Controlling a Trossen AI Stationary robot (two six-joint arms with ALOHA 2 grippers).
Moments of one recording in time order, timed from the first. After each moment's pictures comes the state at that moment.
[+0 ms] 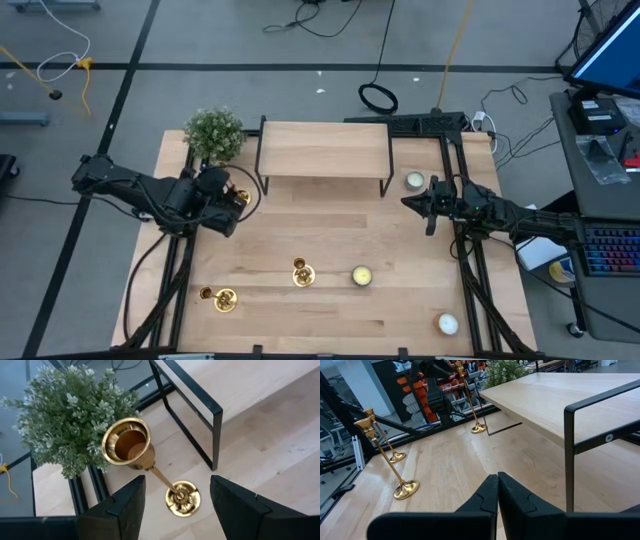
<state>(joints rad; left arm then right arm) -0.28 1.16 1.10 -1.56 -0.78 -1.29 -0.16 0.07 0.10 -0.16 0.03 0.30</state>
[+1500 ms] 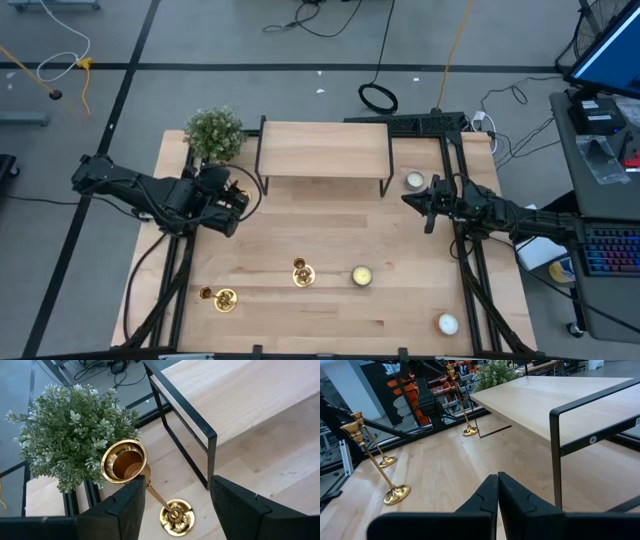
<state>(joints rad) -0.28 1.16 1.10 -1.51 -0.87 -1.32 -0.16 0.07 0.10 -0.16 0.08 0.30</state>
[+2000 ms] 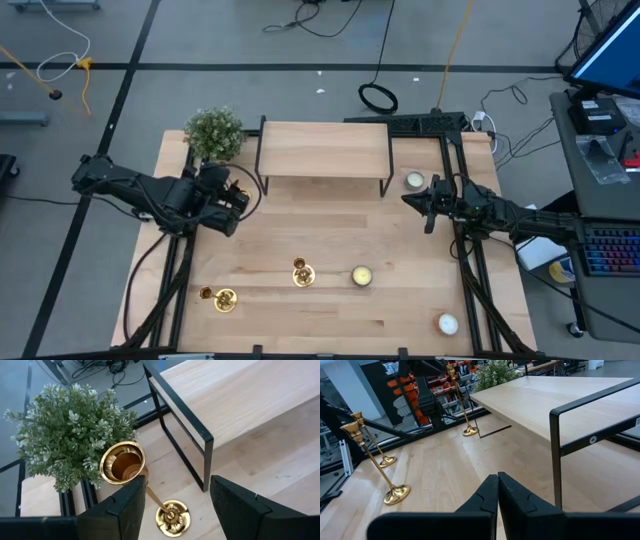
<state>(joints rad) -0.28 1.16 1.12 -1.51 -0.87 -1.31 -0.16 0.07 0.10 -0.16 0.08 0.30</state>
